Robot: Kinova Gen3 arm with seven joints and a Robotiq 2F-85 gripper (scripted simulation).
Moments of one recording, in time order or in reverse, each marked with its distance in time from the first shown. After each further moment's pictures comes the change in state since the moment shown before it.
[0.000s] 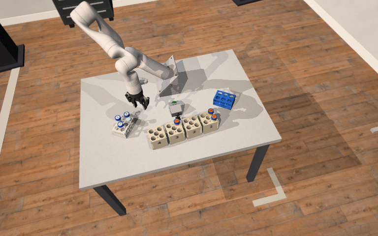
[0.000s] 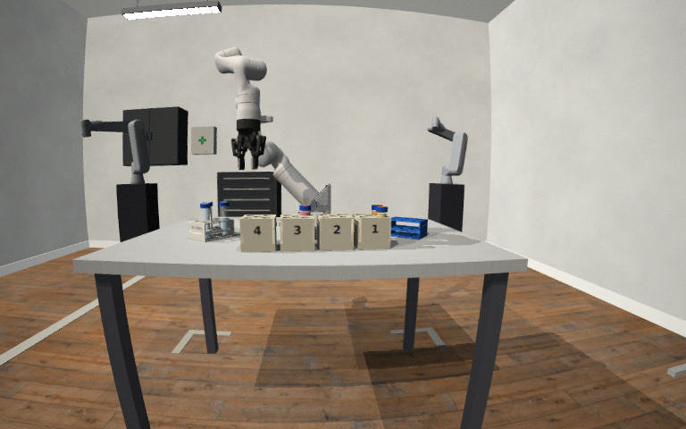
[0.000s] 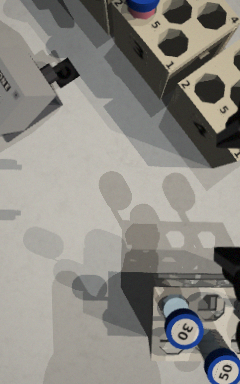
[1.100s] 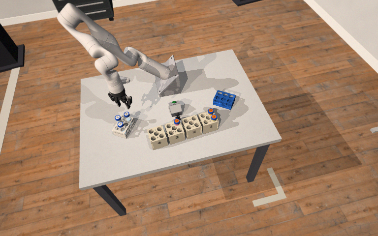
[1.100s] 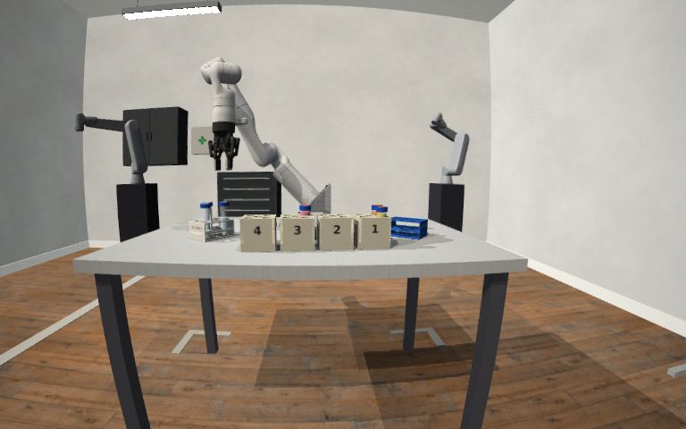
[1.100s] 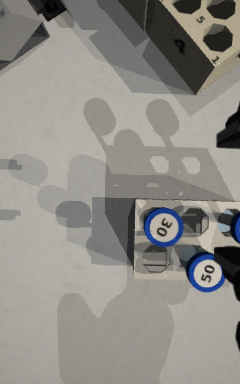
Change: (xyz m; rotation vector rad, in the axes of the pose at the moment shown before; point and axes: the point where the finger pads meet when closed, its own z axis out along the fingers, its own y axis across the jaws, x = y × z) arm -0.022 -0.094 0.000 0.000 0.000 0.000
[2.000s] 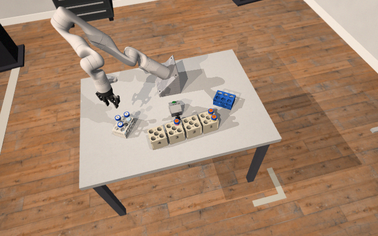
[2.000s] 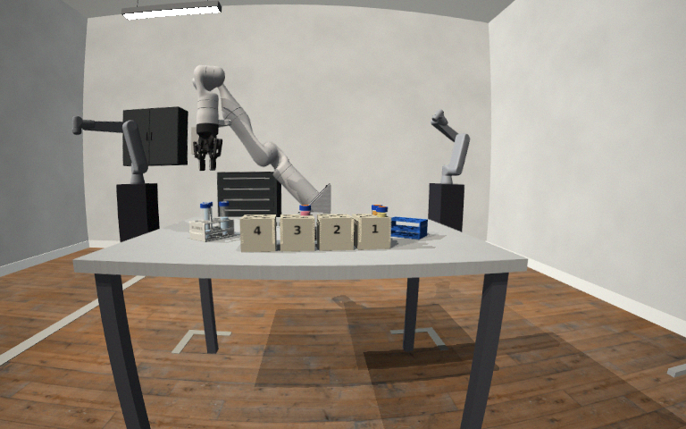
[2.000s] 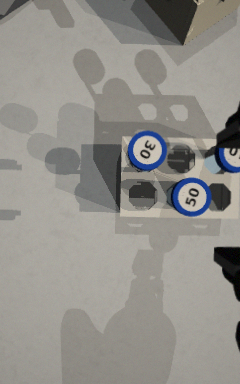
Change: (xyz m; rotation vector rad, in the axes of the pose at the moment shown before) arm -0.016 -0.067 0.000 0.000 0.000 0.000
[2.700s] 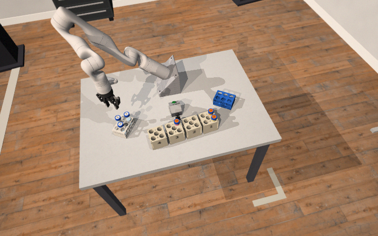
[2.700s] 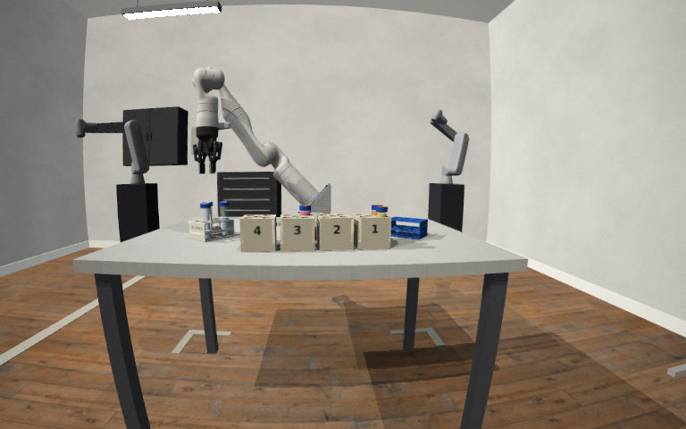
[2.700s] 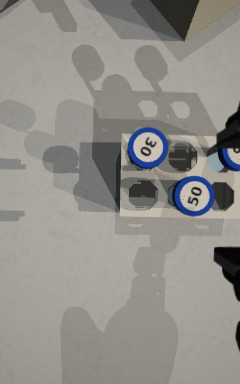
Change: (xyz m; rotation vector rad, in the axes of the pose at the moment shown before) arm 0.000 -0.001 0.010 0.000 0.000 0.000
